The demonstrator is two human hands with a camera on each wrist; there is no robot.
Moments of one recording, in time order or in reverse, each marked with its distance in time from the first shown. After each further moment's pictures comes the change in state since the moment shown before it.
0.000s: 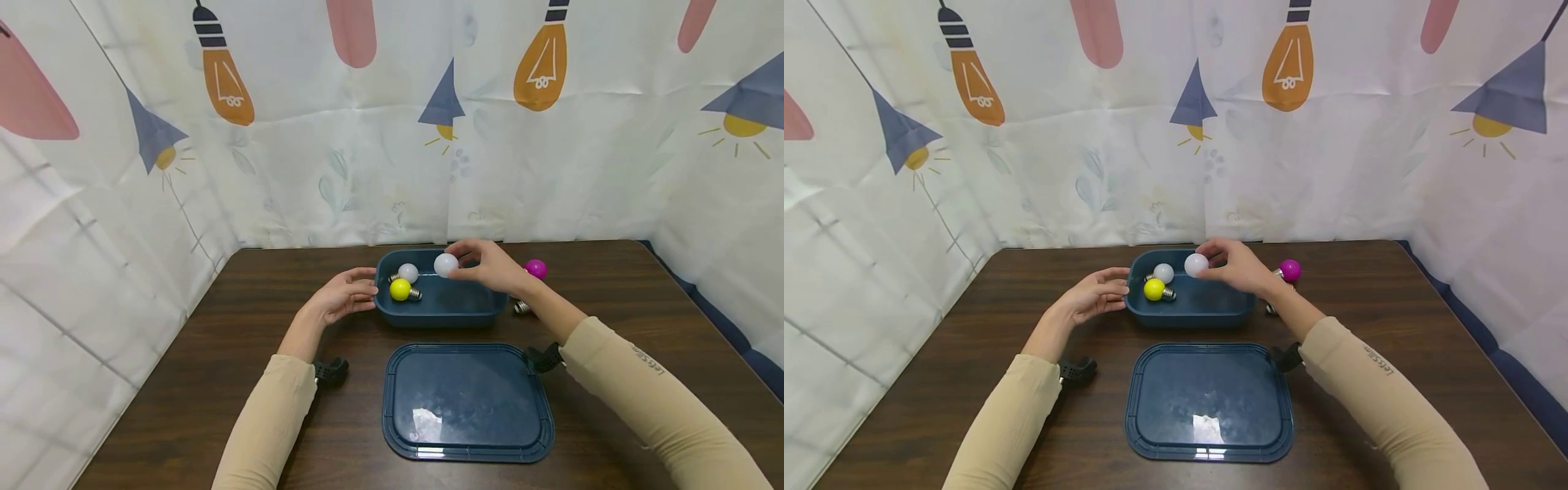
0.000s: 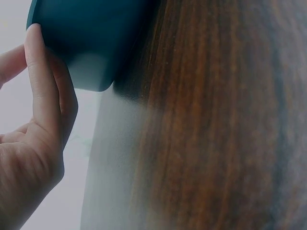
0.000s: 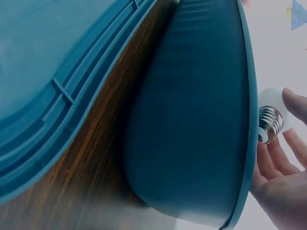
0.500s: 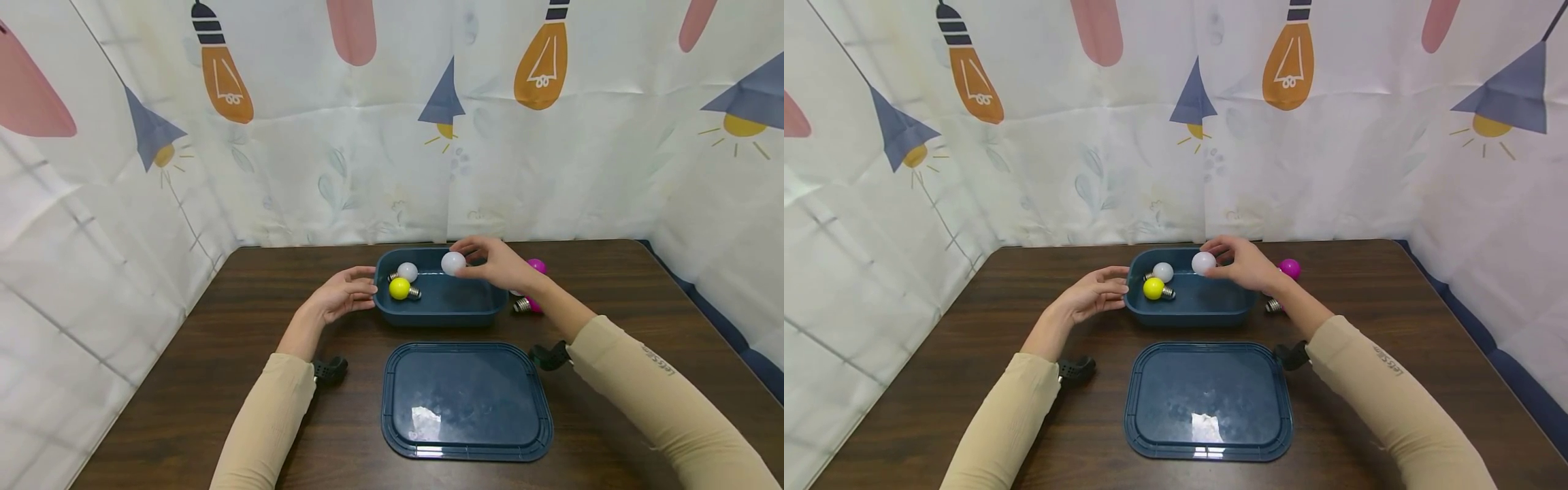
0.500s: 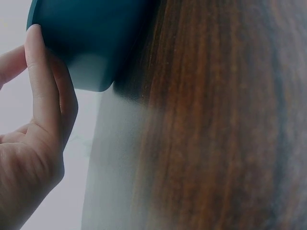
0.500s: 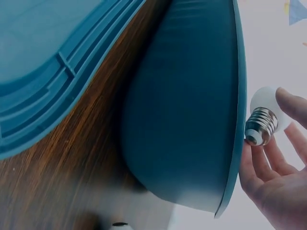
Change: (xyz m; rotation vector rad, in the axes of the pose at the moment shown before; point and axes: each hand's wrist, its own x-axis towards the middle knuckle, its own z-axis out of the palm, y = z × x) left_hand 0.000 0.001 0.001 -0.007 0.016 -0.010; right_hand -0.005 -0.001 -0.011 0.006 -0.014 0.030
